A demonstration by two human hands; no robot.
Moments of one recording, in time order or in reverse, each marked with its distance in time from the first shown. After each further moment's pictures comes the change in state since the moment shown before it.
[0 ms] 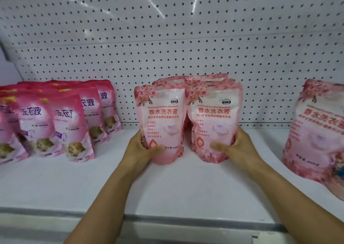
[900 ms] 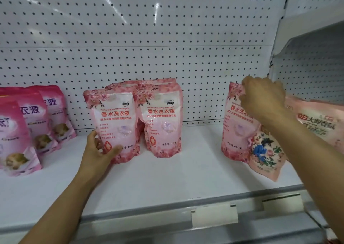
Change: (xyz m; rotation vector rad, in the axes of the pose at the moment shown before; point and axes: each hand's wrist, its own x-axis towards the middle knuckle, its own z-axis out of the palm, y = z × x) left_hand -0.010 -0.004 0.021 0.195 0.138 0.130; right_hand -0.024 -0.125 -0.152 -1.466 0.517 -0.131
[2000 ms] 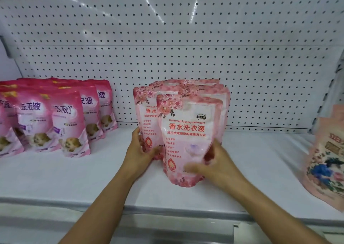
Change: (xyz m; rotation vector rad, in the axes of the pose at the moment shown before) left_hand -0.003 -0.006 -0.004 0.017 -0.059 -0.009; right_hand -0.122 -0.146 0.066 1.372 -0.655 -0.109
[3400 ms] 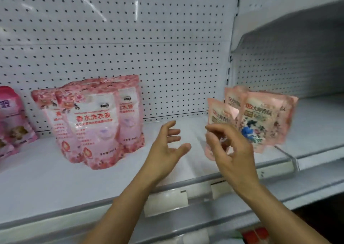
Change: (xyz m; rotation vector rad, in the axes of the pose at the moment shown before) left_hand -0.107 0.127 0.204 -0.082 -0.467 0.138; right_hand -0.125 0.019 -0.161 -0.339 0.691 -0.472
